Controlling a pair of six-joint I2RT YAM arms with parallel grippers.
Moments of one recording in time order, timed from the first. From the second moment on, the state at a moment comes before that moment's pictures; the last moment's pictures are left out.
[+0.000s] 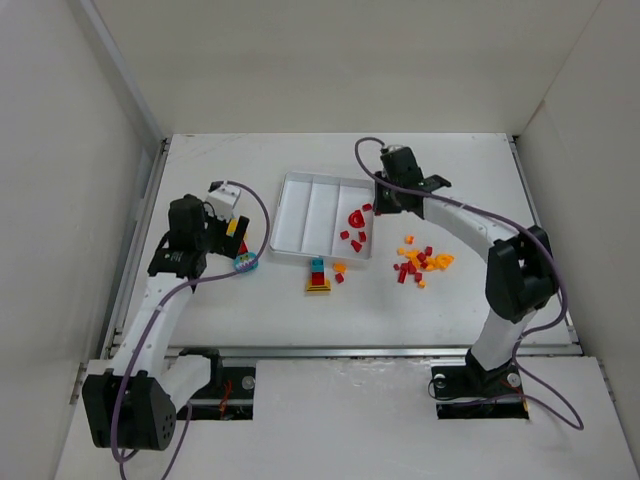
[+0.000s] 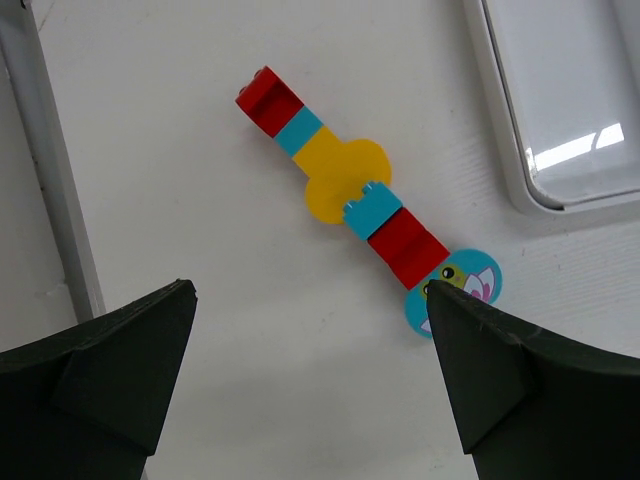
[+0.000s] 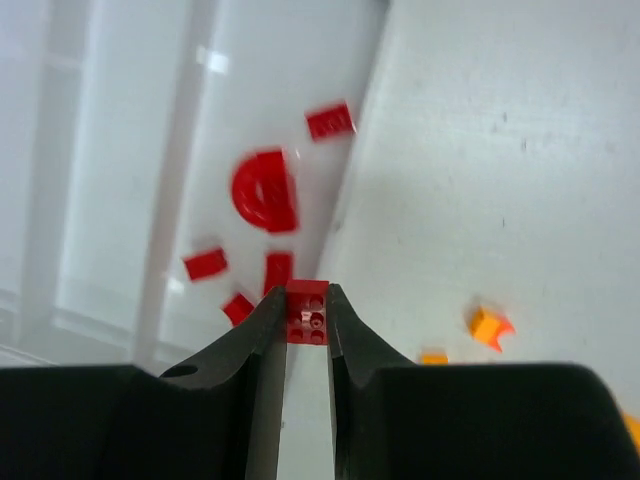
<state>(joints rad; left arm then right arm) -0.07 0.98 0.75 -0.36 0.05 0.38 0.47 1.76 1.34 -0.45 0.12 0.36</state>
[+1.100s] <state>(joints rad) -0.21 1.45 1.05 -0.10 -0.08 0.32 0.33 2.15 1.88 -0.69 -0.02 0.30</state>
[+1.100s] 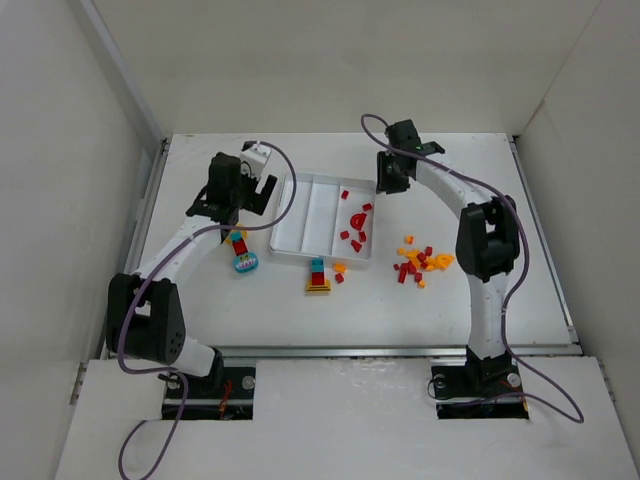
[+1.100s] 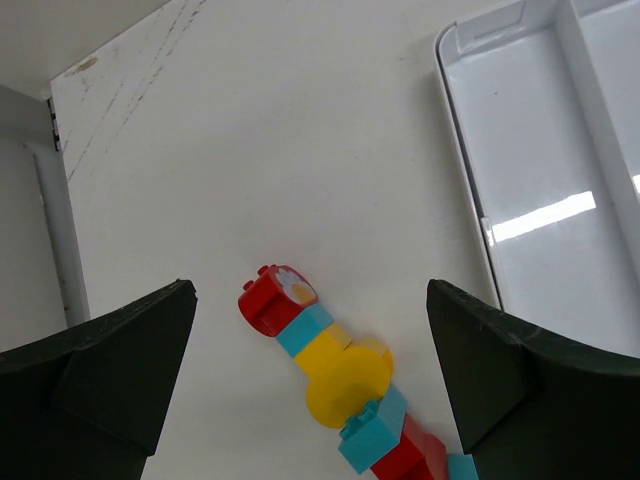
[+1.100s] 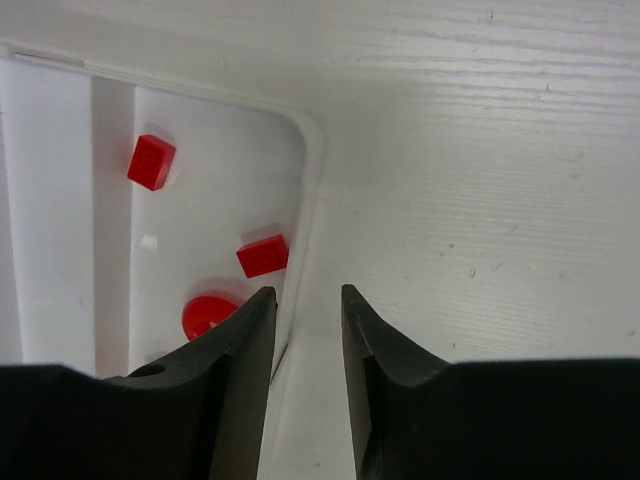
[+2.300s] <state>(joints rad) -0.23 1.42 0.87 0.10 -0.26 0.24 0.35 2.41 2.15 -0.68 0.02 0.28</state>
